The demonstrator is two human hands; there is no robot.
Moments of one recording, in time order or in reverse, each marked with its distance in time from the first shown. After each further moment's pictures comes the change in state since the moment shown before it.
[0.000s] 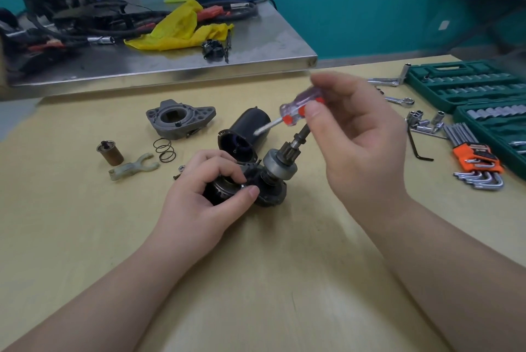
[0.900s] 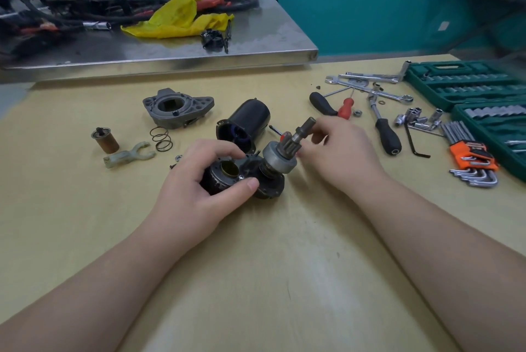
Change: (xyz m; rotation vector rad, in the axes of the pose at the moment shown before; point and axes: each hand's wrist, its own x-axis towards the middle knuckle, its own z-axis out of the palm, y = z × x) left_hand -0.001 -0.011 -0.004 0.052 -0.044 -0.016; right_hand 0.012 0.059 -0.017 -0.825 -0.339 0.455
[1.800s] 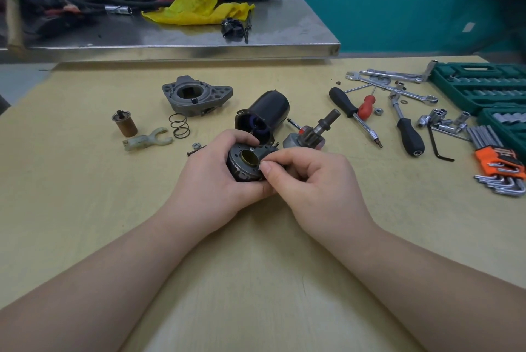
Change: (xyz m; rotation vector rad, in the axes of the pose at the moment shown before) left_hand 0.006 0.000 0.001 0.164 -0.002 -0.071; right_hand -0.080 -0.050 0.029 0.577 -0.097 -0.248
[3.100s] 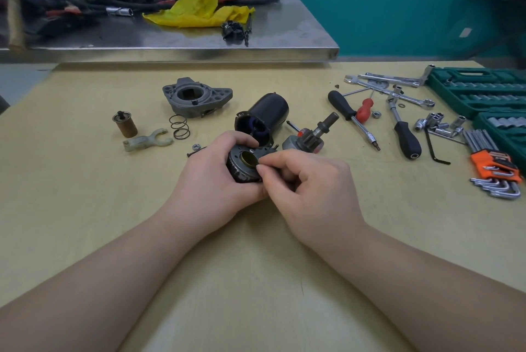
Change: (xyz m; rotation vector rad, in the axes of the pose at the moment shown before) left_hand 0.002 0.000 0.001 -0.006 -0.008 -0.029; right_hand 0.000 -0.002 0.006 -0.384 0.167 -0.396
